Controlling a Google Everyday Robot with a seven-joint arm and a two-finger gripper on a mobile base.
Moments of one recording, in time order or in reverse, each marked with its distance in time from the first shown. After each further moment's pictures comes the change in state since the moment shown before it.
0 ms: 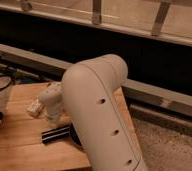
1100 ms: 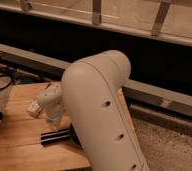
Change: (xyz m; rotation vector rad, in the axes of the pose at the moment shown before) arm 0.013 0.021 -0.011 0.021 0.034 0.020
